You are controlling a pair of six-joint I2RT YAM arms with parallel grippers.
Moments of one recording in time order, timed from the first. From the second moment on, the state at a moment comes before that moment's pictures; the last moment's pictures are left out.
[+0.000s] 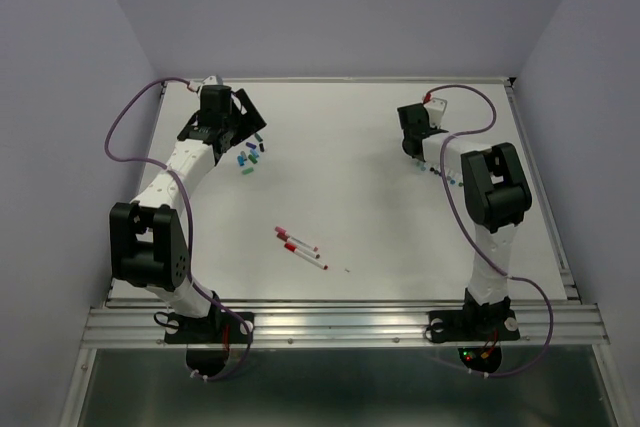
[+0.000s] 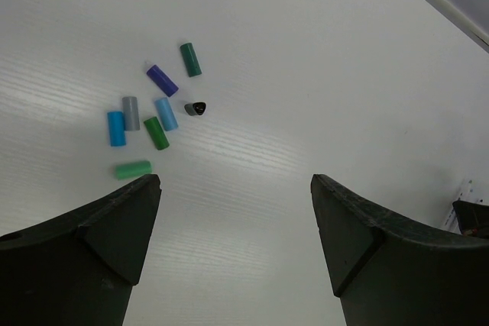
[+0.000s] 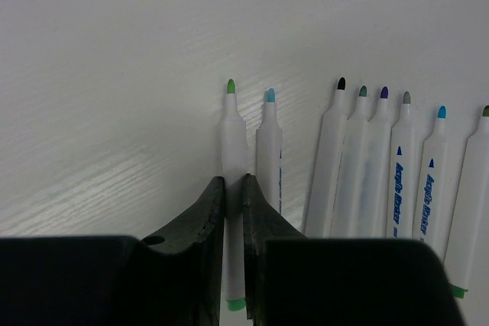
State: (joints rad) left arm -0.16 1.57 1.24 -0.30 -0.05 -0.64; right arm 0.27 2.06 1.36 -0.15 0.65 0.43
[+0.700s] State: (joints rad) left arm -0.16 1.57 1.24 -0.30 -0.05 -0.64; right arm 0.27 2.06 1.35 -0.17 0.66 0.44
